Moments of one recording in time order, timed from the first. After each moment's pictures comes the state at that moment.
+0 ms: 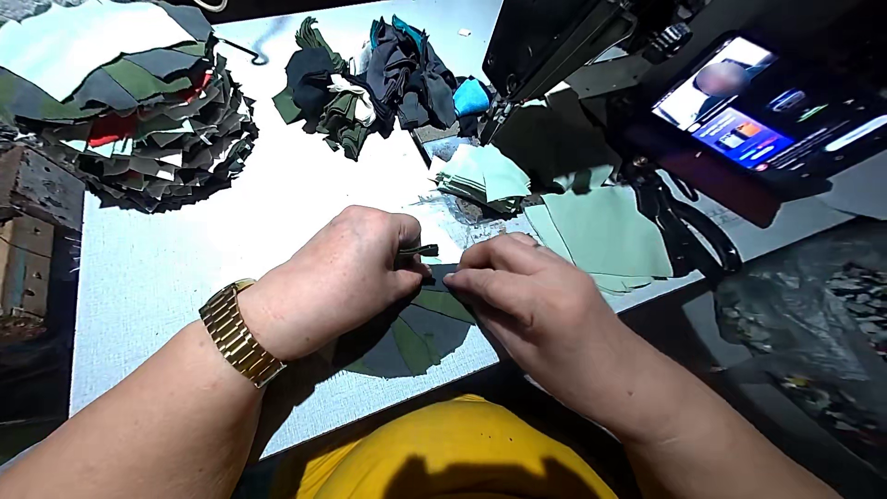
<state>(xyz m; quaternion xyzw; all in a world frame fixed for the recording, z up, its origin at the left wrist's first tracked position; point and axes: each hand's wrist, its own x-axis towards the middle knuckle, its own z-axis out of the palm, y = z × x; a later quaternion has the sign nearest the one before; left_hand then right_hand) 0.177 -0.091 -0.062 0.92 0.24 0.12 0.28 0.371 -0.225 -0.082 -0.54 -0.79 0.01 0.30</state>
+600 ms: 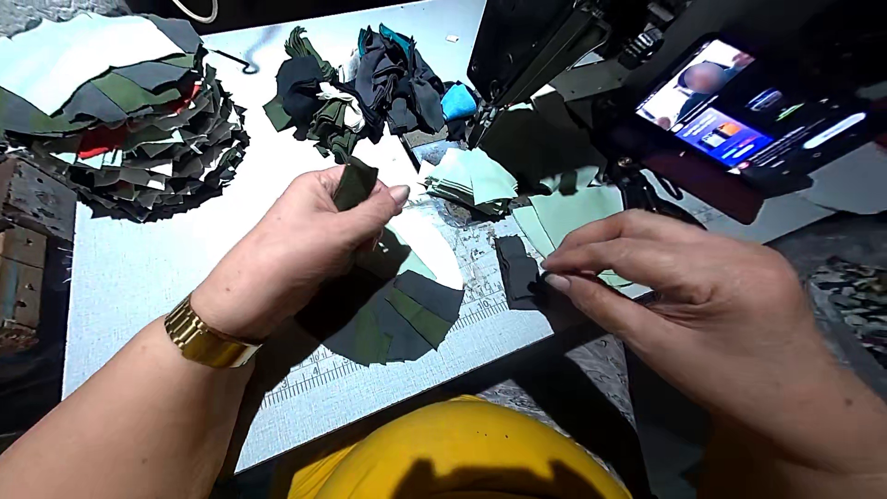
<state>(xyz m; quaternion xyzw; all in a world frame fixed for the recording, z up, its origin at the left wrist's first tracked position) 0.174 -0.086 -0.049 0.68 0.30 0.27 0.61 0.422 -0.261 -0.050 -0.61 -0.72 0.01 0.32</state>
